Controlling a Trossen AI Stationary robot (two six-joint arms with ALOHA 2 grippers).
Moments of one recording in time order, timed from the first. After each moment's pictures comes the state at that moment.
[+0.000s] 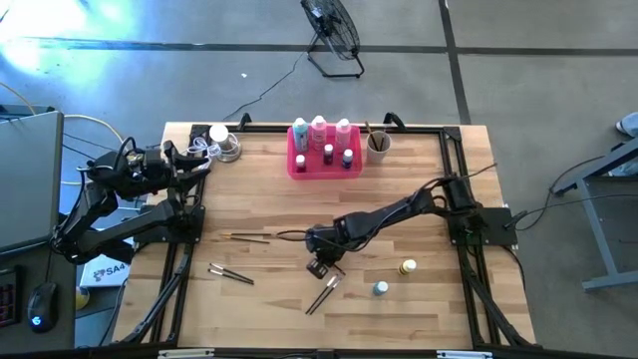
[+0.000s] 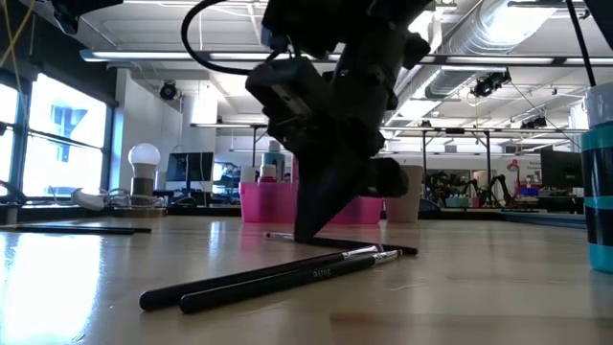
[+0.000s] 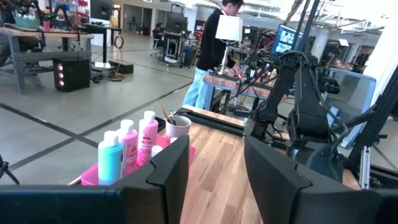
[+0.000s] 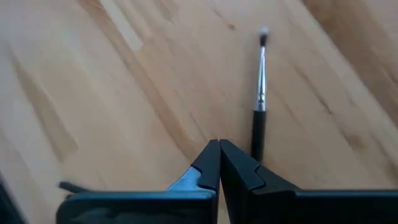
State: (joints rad) left arm 0.48 0.08 0.71 -0.59 0.14 -0.17; right arm 0.19 2.10 1.43 -0.45 -0.15 0.91
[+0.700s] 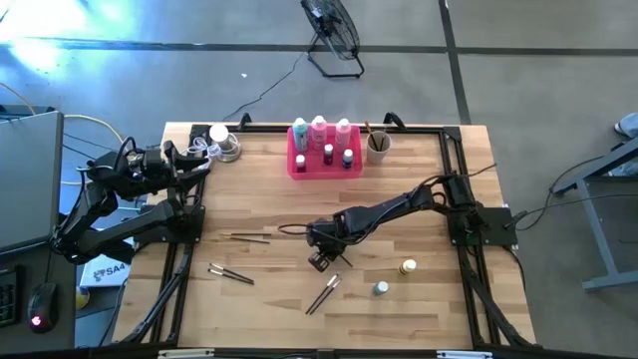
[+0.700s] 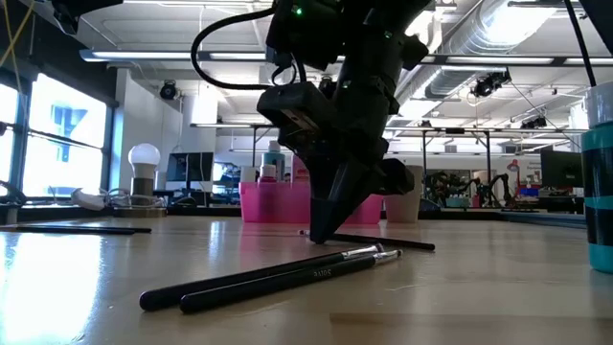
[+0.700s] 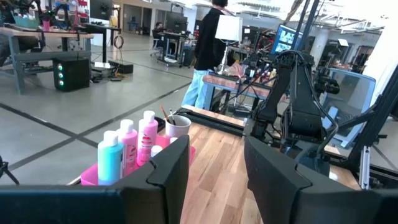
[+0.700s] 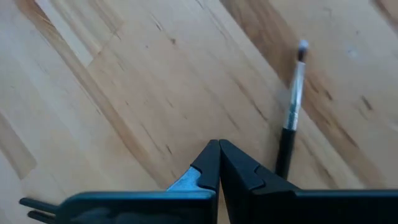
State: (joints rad) left arm 0.48 0.08 0.71 -0.59 0.13 -0.17; right arm 0.14 2.10 1.43 -0.55 -0.09 0.88
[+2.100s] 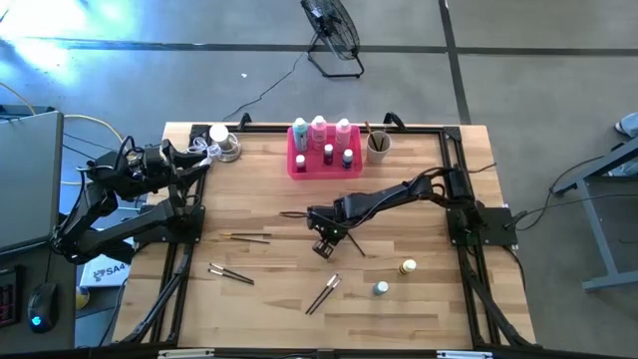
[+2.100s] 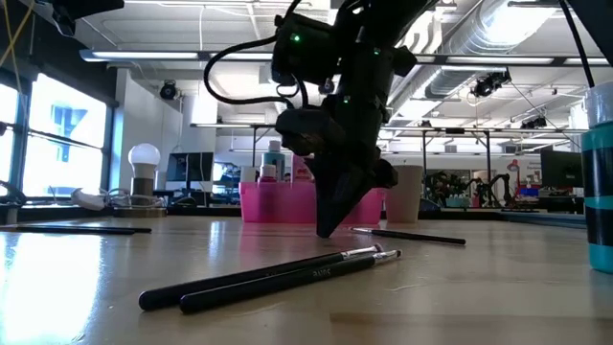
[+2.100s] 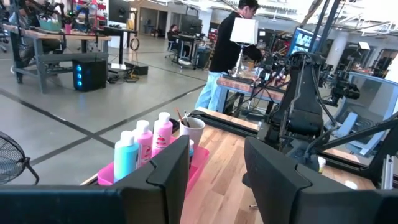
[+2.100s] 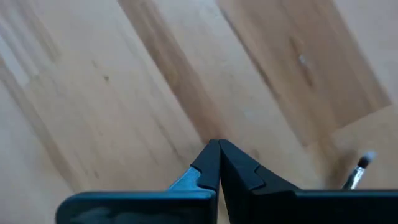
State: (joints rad) left arm 0.48 0.08 0.71 -0.59 0.07 -0.17; right arm 0.03 2.10 1.43 -0.63 -0.02 0.64
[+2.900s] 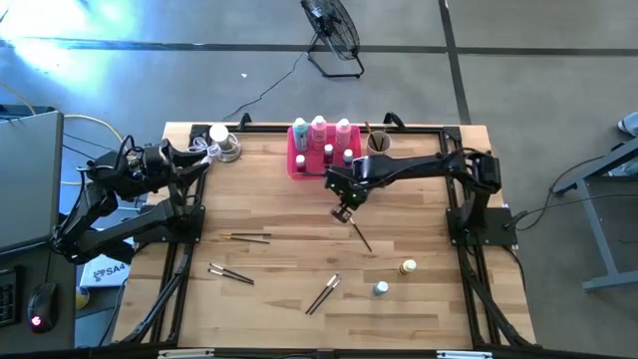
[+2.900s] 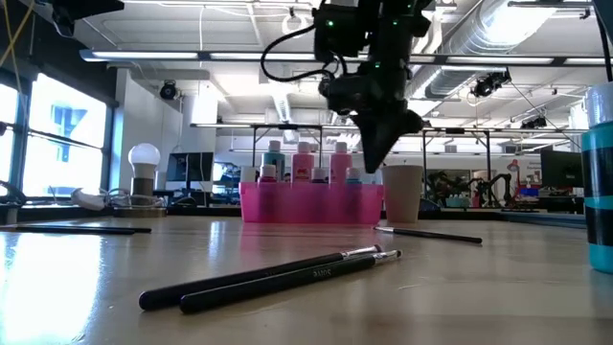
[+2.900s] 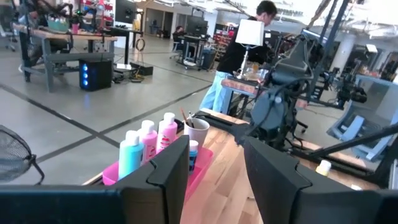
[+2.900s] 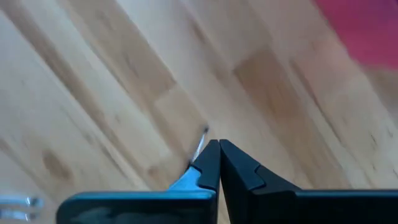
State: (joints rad) left arm 0.48 0.08 0.71 -0.59 0.05 -0.18; right arm -0.13 1.86 1.43 -0.93 0.00 0.53
